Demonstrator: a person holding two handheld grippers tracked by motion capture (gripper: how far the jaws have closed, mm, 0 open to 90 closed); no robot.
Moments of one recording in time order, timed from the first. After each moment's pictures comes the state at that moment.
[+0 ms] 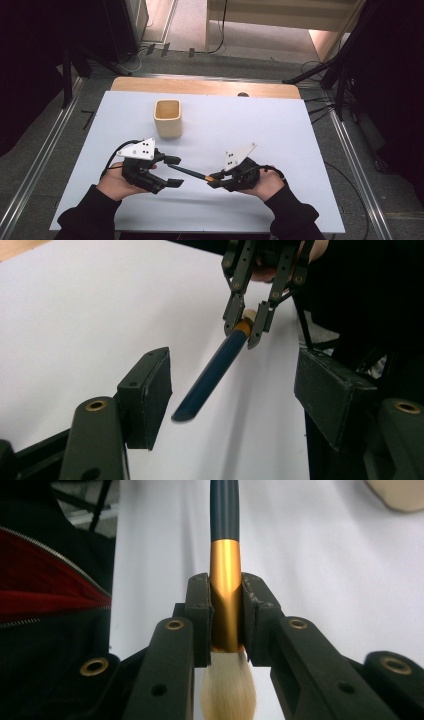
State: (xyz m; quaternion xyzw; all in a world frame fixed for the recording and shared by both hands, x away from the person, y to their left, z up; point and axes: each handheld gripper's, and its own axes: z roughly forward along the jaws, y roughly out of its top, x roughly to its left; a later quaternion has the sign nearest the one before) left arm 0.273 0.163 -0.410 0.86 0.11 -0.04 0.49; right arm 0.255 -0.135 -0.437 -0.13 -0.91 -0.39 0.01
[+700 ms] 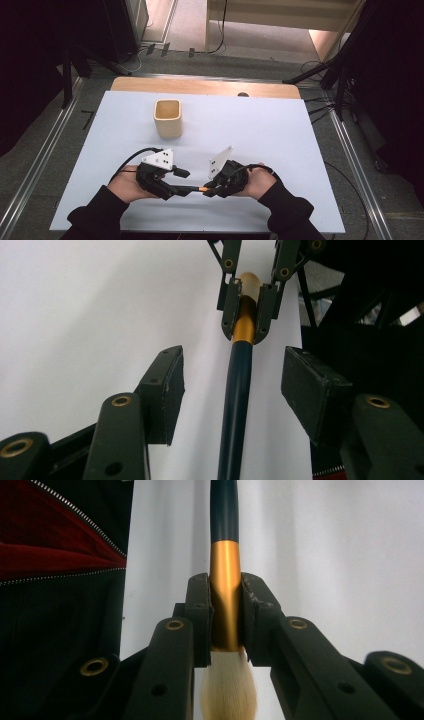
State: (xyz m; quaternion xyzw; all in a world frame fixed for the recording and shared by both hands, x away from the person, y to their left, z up) left arm 0.268 0.134 -0.433 0.91 0.08 -0.07 0.40; right arm 0.256 -0.103 -0.442 -0.07 -0.95 -0.29 0.05
